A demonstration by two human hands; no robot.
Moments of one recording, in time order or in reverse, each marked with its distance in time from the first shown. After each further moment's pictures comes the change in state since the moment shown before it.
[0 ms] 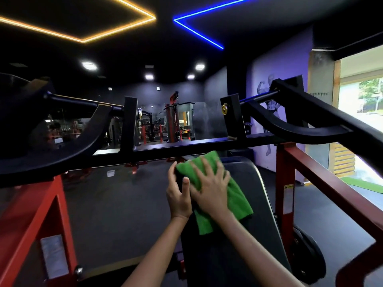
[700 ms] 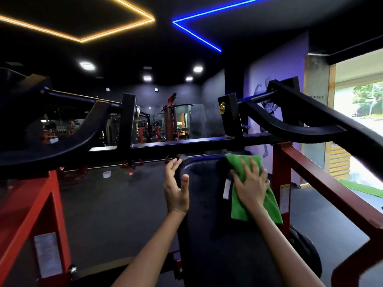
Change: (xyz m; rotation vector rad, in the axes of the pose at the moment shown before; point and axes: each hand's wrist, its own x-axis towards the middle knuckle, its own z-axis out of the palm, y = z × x) left_hand -0.004 -0.007 0.000 0.043 -0.031 0.036; right_hand -0.016 0.097 -0.009 0.102 0.130 0.402
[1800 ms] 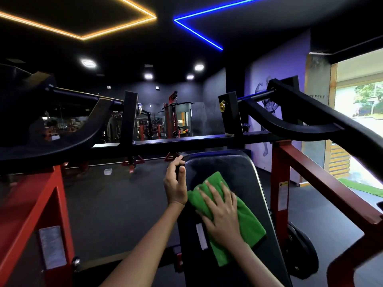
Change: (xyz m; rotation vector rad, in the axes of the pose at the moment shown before) left_hand 0.006 -0.004 0.000 -0.001 0.021 0.026; right_hand -0.101 -0.021 0.017 0.000 -0.053 -0.579
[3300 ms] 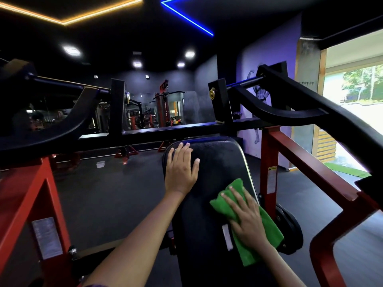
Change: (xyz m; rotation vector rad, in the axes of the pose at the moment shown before) left_hand -0.015 0.013 0.015 0.839 -0.313 0.373; right_hand -0.082 0.073 -0.025 -0.031 -0.106 0.045
